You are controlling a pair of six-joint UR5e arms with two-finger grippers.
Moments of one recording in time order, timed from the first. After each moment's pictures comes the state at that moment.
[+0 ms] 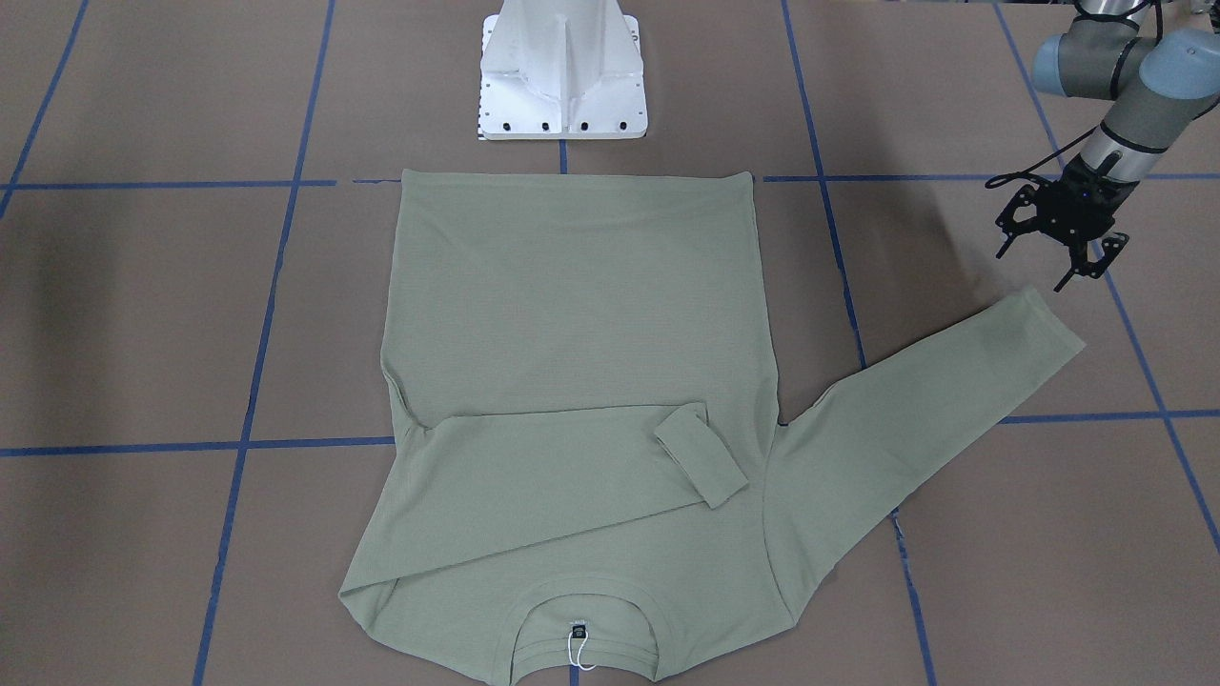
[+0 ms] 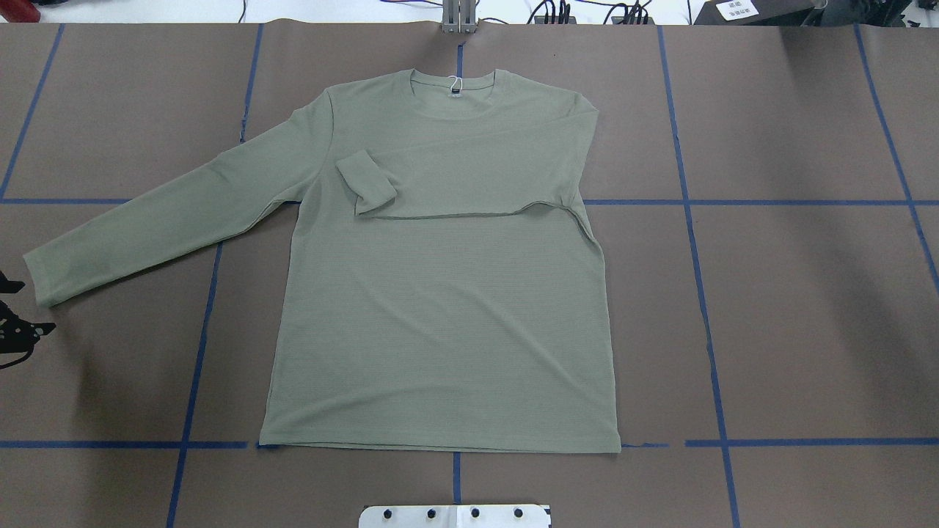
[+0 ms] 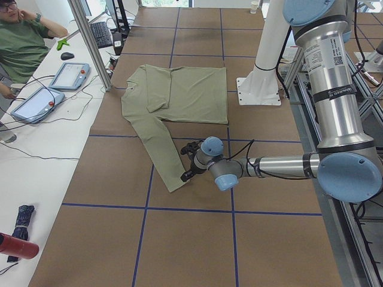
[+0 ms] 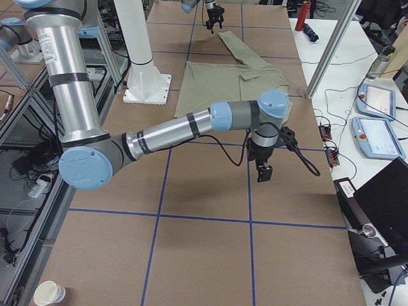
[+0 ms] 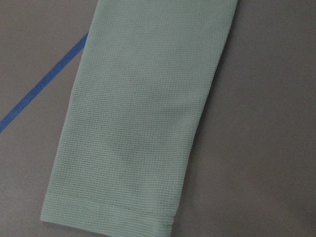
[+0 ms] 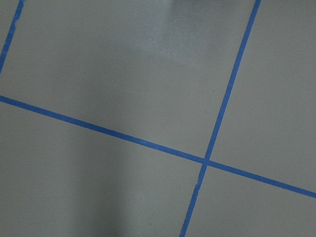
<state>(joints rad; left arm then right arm) -0.84 -1.29 -1.62 -2.66 -1.93 -0.16 1.51 -1.36 1.73 -1.85 2.26 -0.19</state>
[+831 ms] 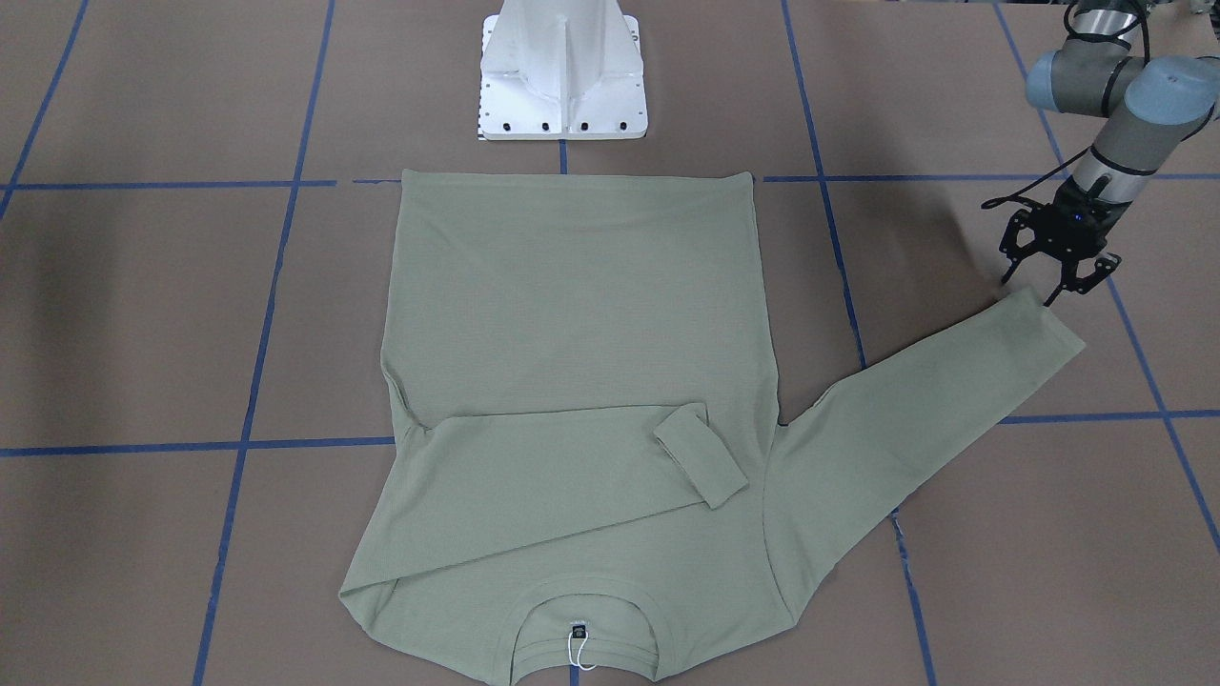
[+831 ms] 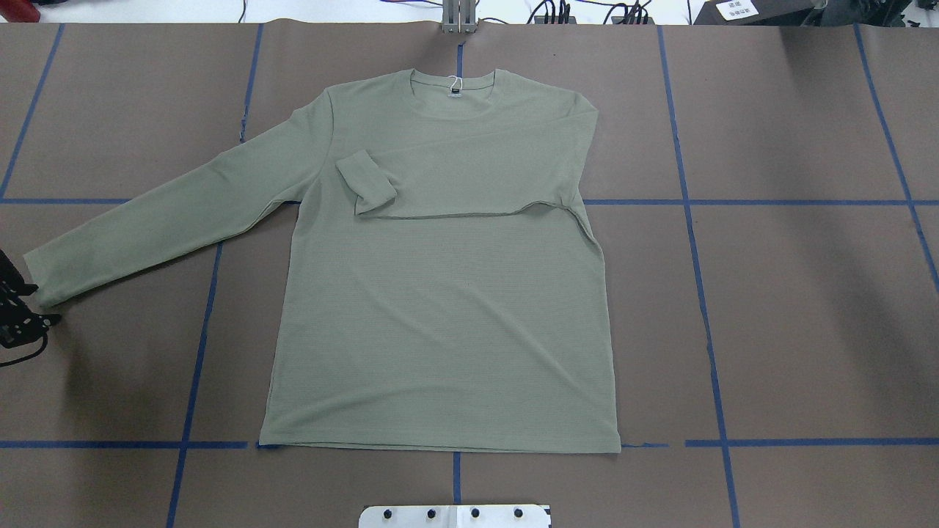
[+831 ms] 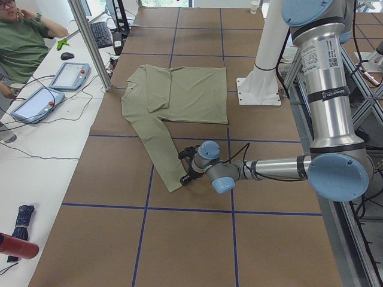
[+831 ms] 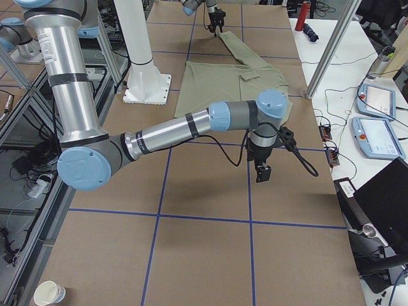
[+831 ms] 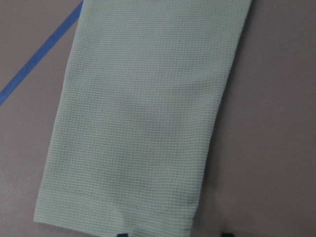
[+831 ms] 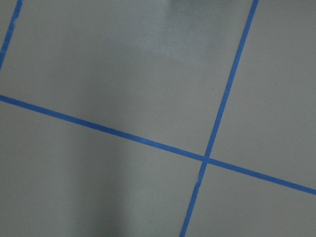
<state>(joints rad) -0.83 -1.33 -1.55 -2.66 -1.90 -0.15 1.51 -1.37 1.74 -1.85 2.26 -0.18</state>
